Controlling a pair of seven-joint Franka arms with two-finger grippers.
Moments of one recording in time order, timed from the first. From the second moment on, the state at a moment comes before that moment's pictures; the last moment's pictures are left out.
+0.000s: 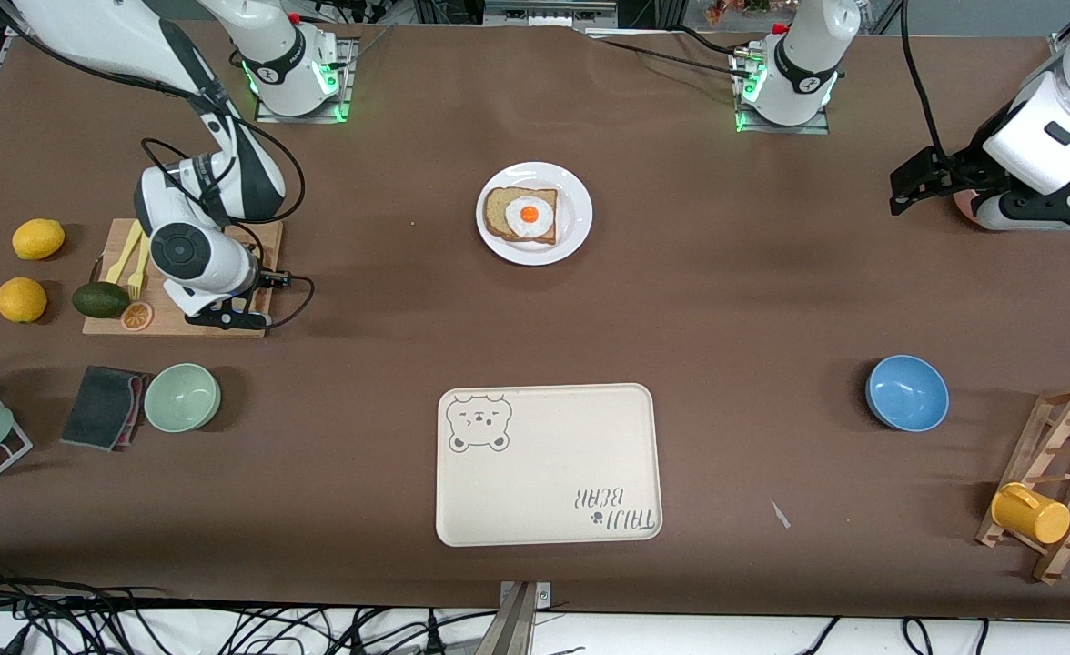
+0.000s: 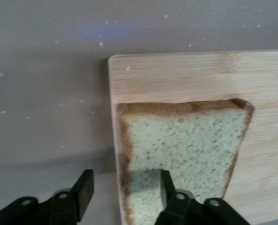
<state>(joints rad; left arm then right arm) -0.13 -0.02 0.02 -1.60 -0.01 1.51 -0.11 -0.05 0.35 0.16 -2.23 -0.34 2.26 0.42</state>
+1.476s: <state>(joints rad) -0.13 -0.02 0.01 -1.60 -0.01 1.51 -0.13 -0.05 0.36 0.27 -2.20 -0.44 2.18 0.69</state>
